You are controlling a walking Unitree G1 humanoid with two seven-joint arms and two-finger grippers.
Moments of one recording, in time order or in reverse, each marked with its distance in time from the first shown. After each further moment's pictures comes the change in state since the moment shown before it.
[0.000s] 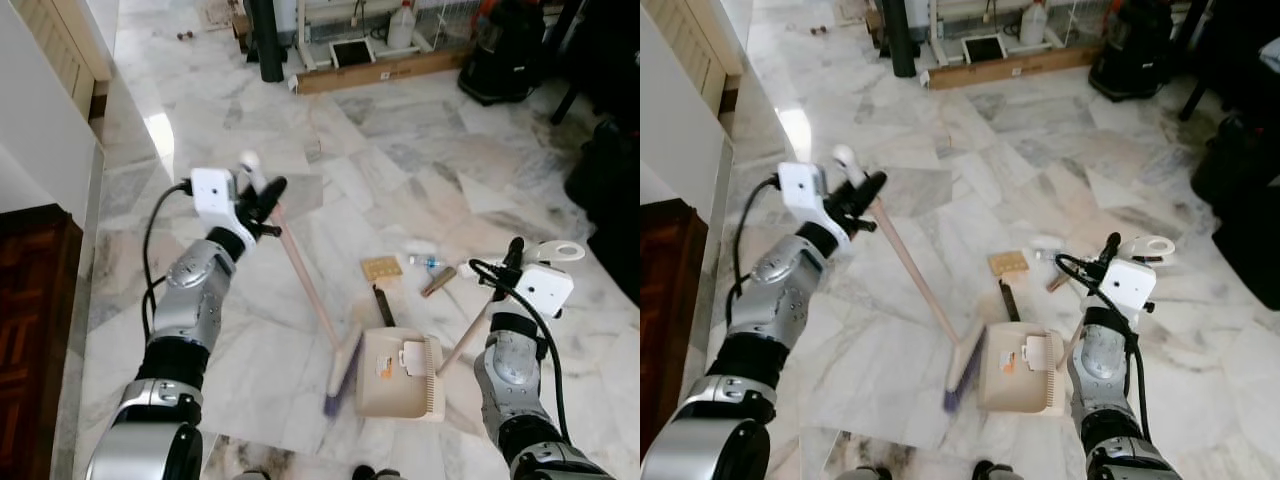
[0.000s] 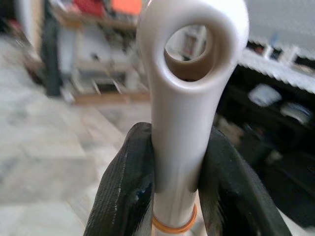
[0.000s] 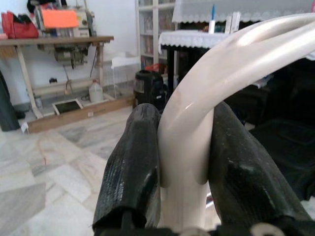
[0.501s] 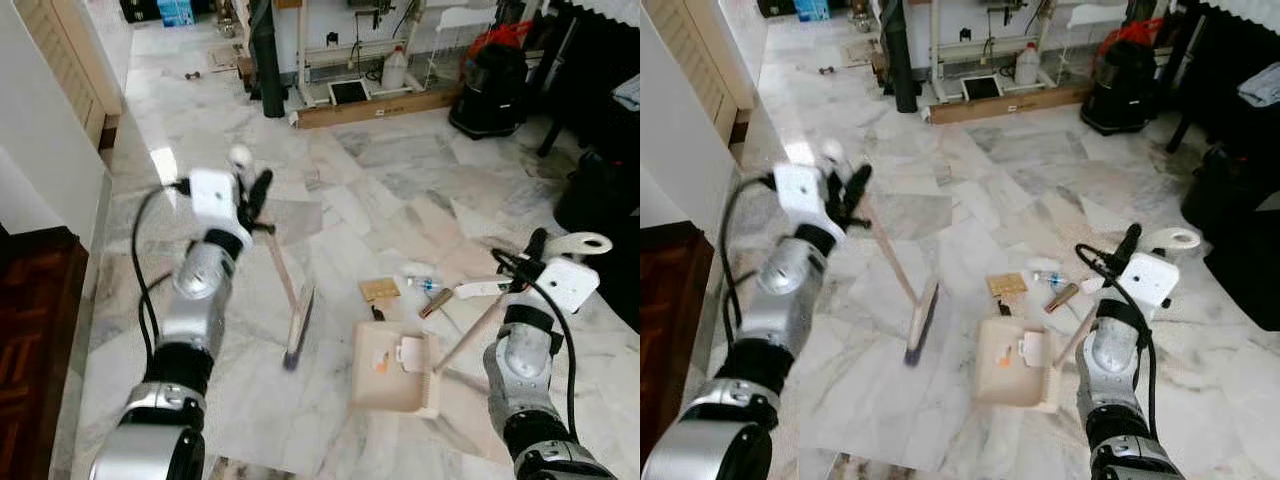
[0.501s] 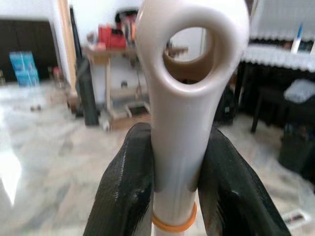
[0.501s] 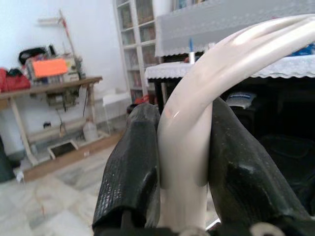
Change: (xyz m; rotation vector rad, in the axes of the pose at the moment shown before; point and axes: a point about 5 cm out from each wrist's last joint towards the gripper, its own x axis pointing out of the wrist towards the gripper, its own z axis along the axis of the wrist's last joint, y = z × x) left arm -0.015 -0.005 -0.034 0.159 0.037 0.073; right arm 0.012 -0.009 0.018 0.074 -0.072 -0.083
